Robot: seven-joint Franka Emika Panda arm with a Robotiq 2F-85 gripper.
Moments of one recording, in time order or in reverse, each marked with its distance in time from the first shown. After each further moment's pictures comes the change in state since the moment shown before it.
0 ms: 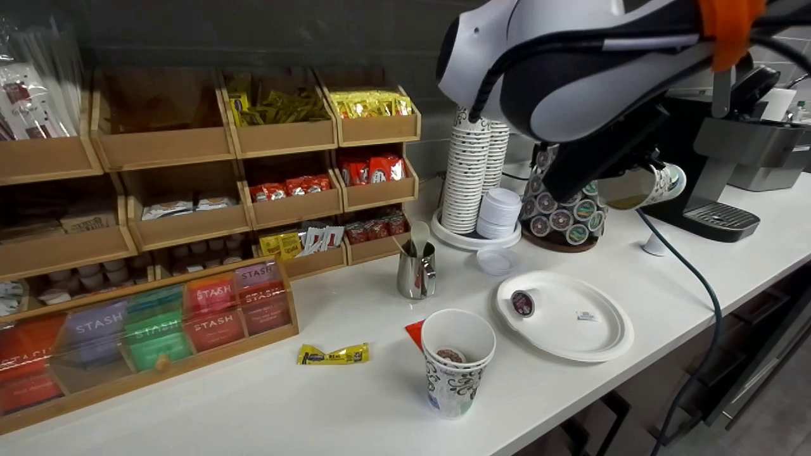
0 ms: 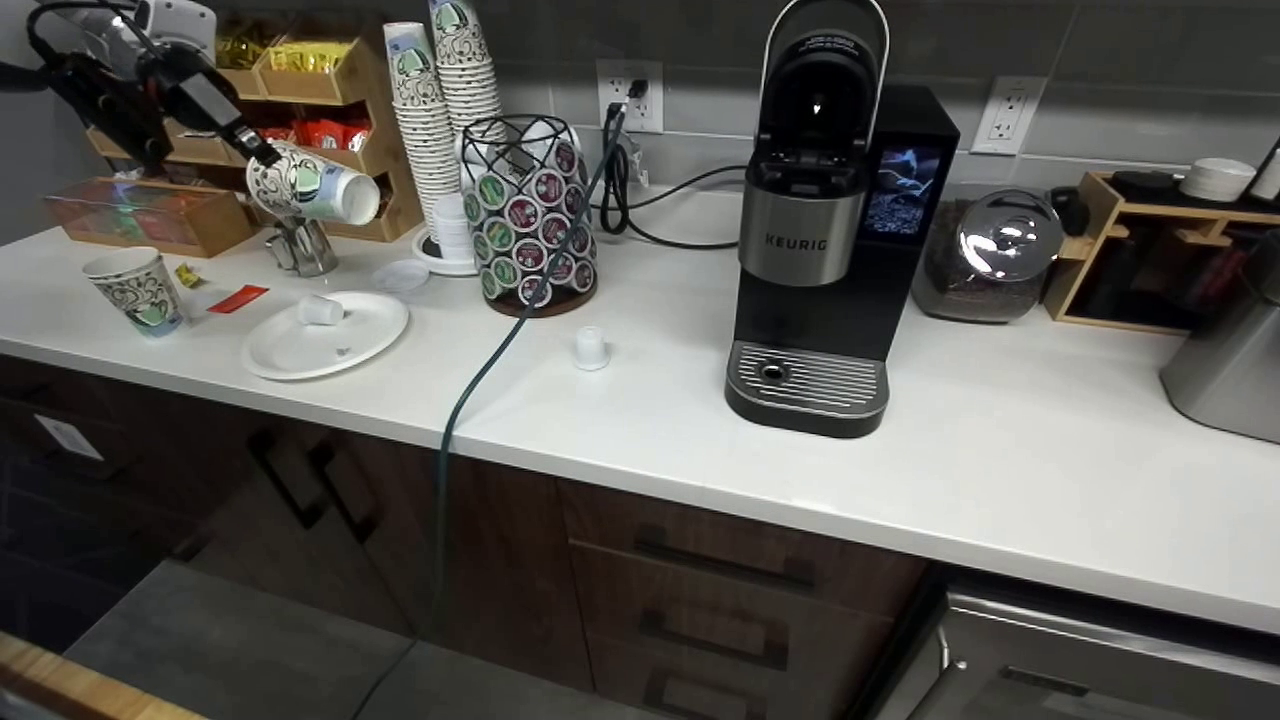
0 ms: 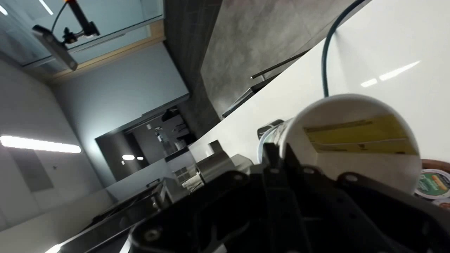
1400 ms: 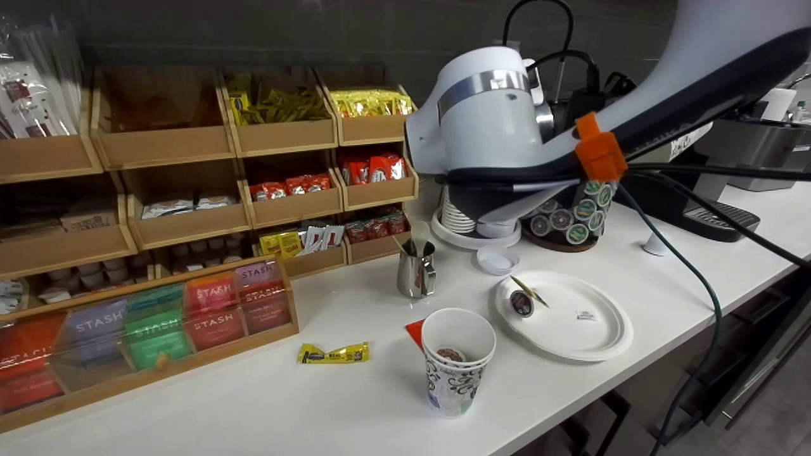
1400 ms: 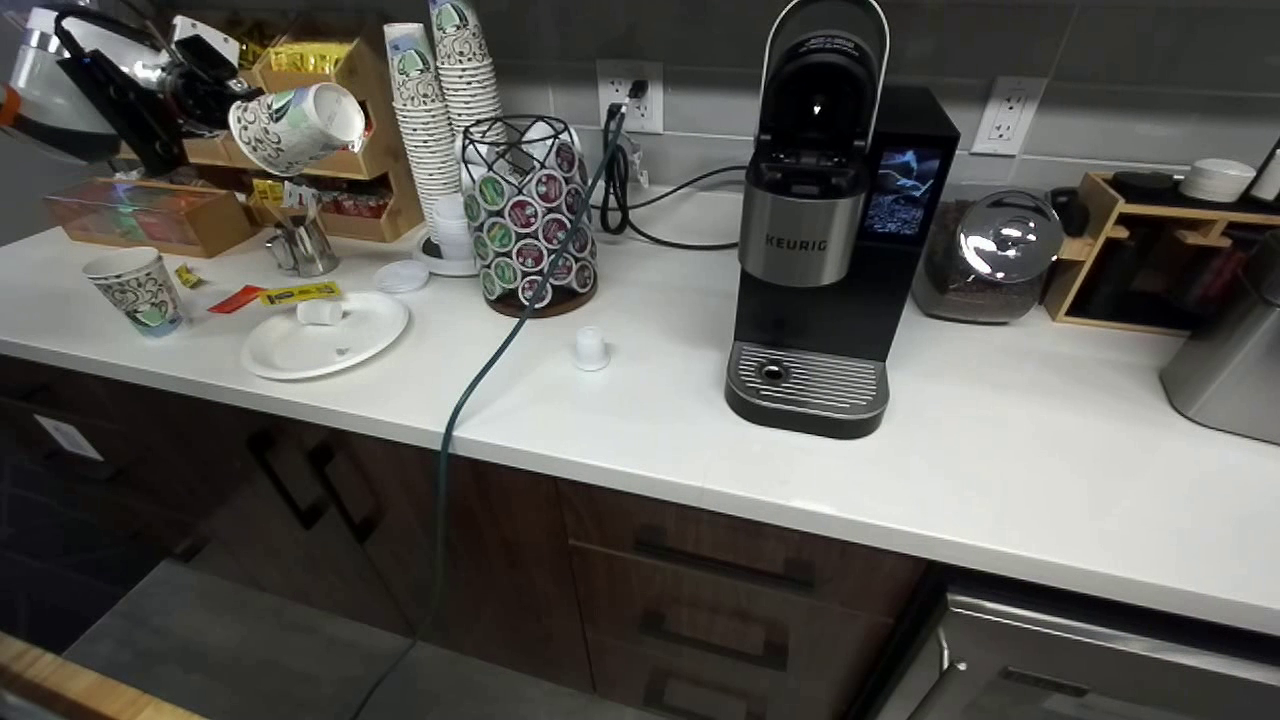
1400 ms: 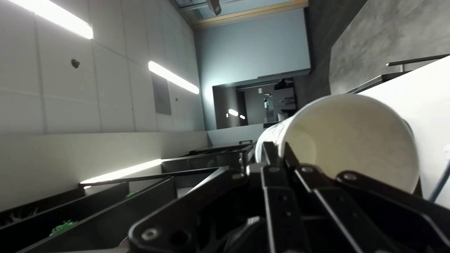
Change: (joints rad) arm 0.159 0.259 -0.140 0.233 -0.270 -0.351 -0.370
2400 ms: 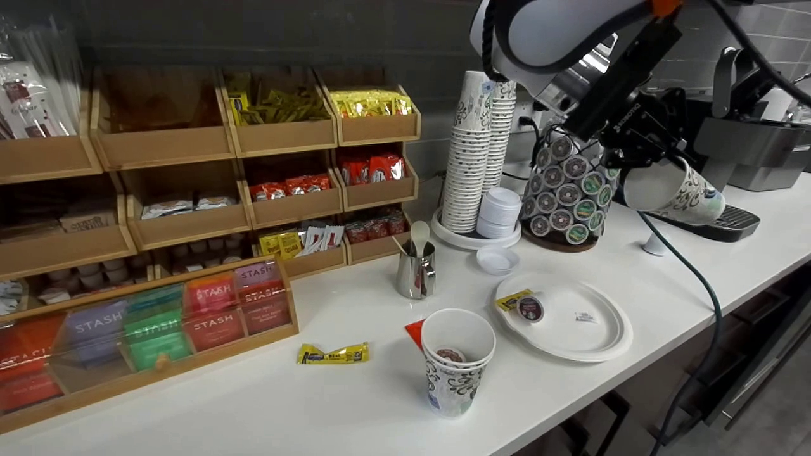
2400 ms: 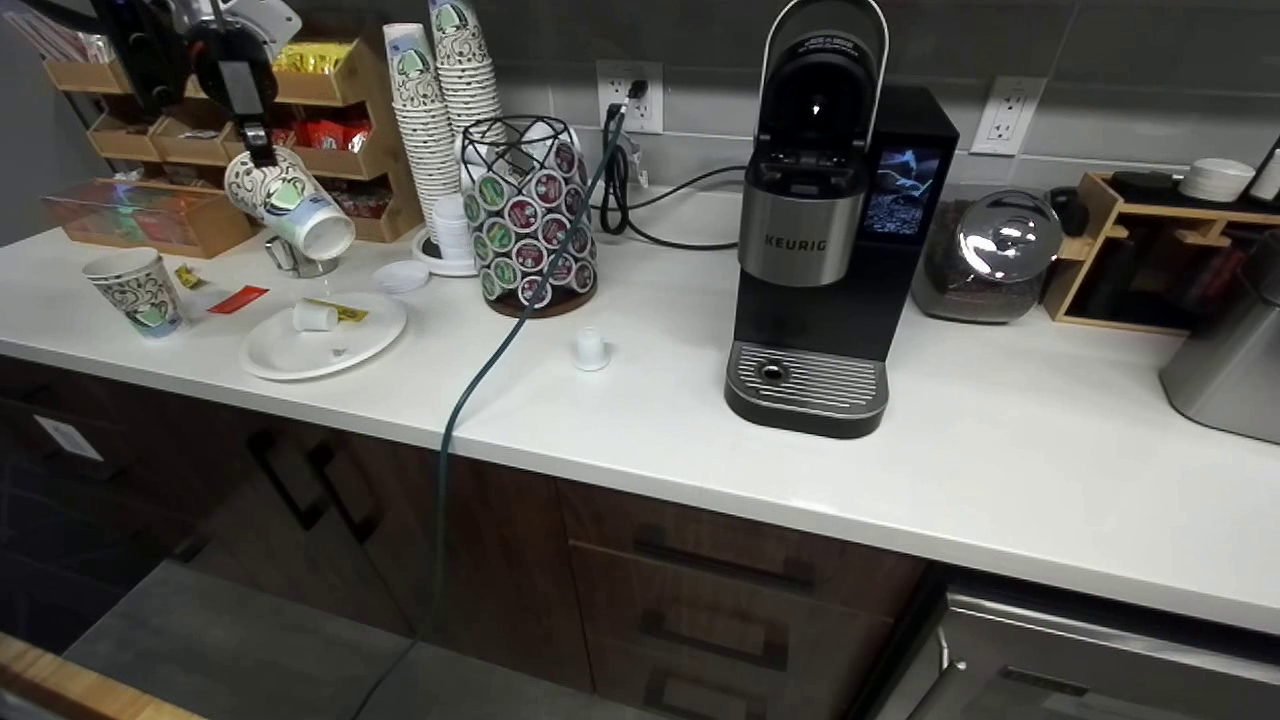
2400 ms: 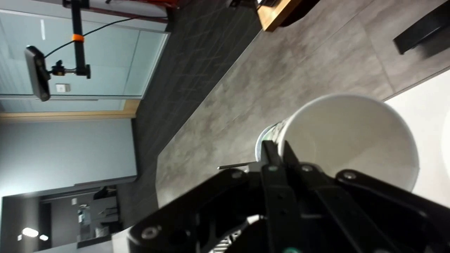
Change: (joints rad) arm -0.302 -0.197 0.136 -0.019 0.542 0.192 -0.003
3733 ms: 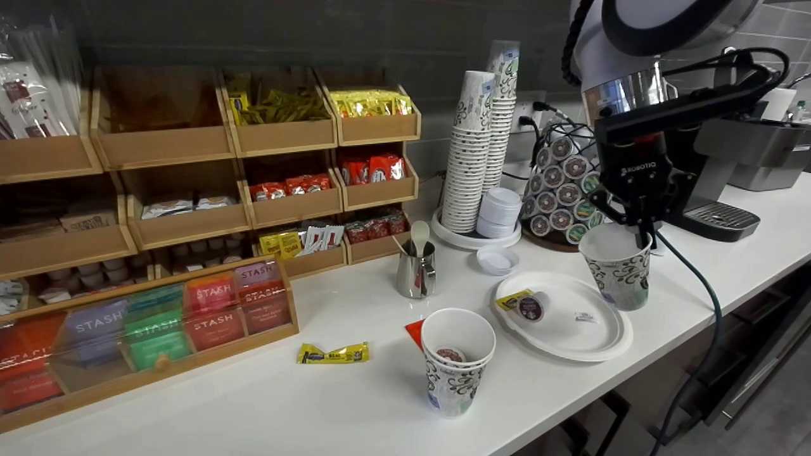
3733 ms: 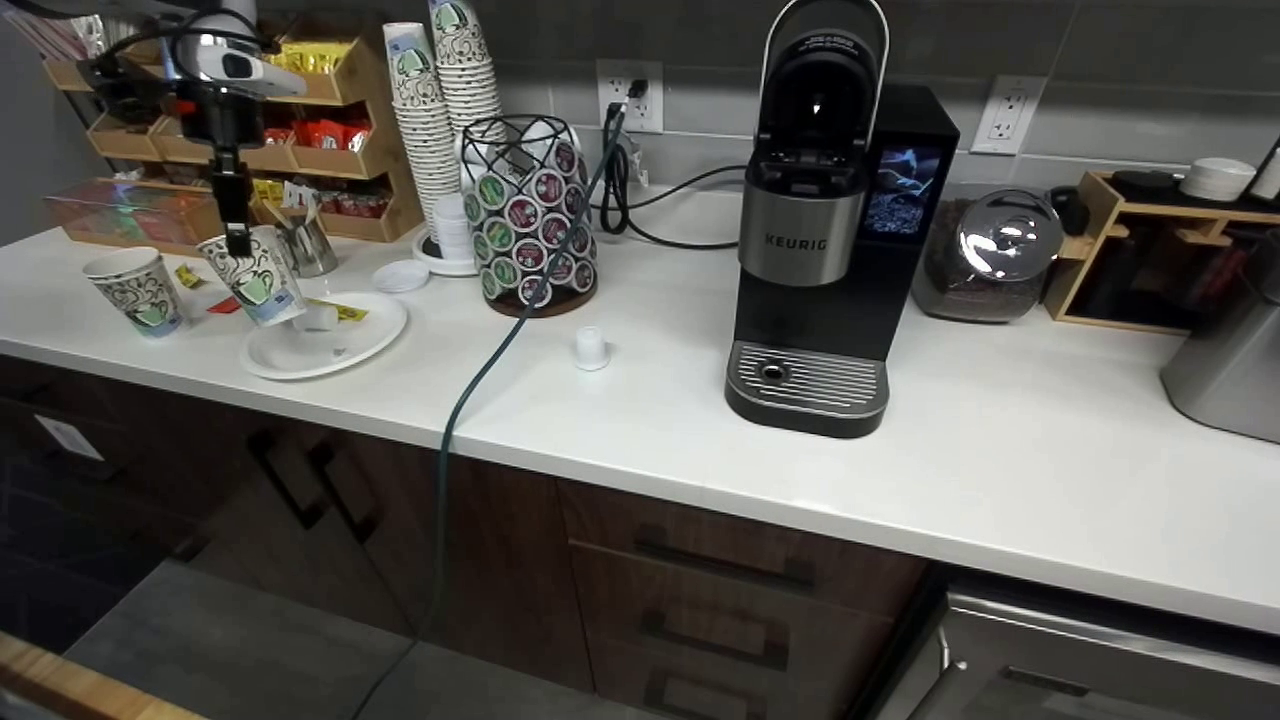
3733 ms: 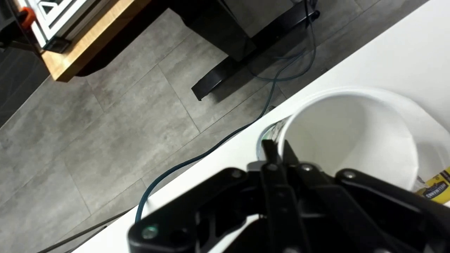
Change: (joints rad) arm -0.124 -0.310 -0.033 -0.522 0.527 0.677 -0.056
